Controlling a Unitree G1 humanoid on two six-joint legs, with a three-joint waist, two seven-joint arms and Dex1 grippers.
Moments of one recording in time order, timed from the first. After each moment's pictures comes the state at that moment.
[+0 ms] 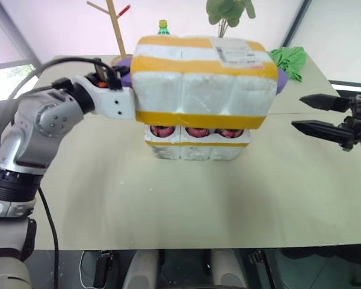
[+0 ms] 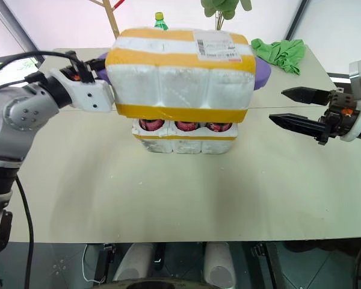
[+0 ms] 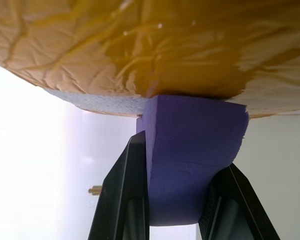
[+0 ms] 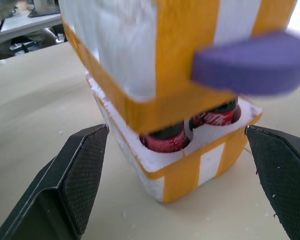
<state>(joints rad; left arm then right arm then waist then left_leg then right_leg) -0.72 0.89 -0.15 -0.02 0.43 -0.24 -0.55 -0.45 -1.08 -0.43 0.00 0.77 0.69 1.23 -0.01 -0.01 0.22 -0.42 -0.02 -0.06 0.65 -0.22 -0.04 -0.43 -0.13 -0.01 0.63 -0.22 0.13</state>
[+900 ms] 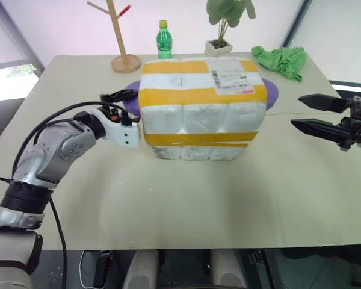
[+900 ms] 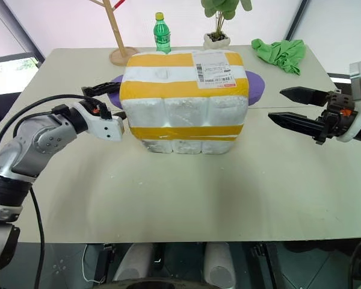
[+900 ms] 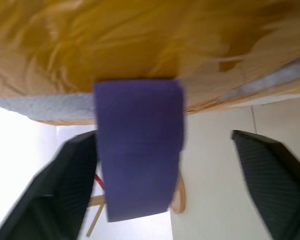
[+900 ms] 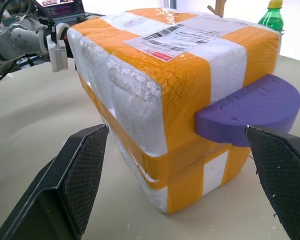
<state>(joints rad) -0.59 0.85 -0.18 0.07 0.56 -0.43 -0.44 -0.41 -1.05 -0.43 0.00 0.79 0.69 1.23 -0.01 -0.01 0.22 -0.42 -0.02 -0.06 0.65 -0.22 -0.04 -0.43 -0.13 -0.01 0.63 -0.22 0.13</state>
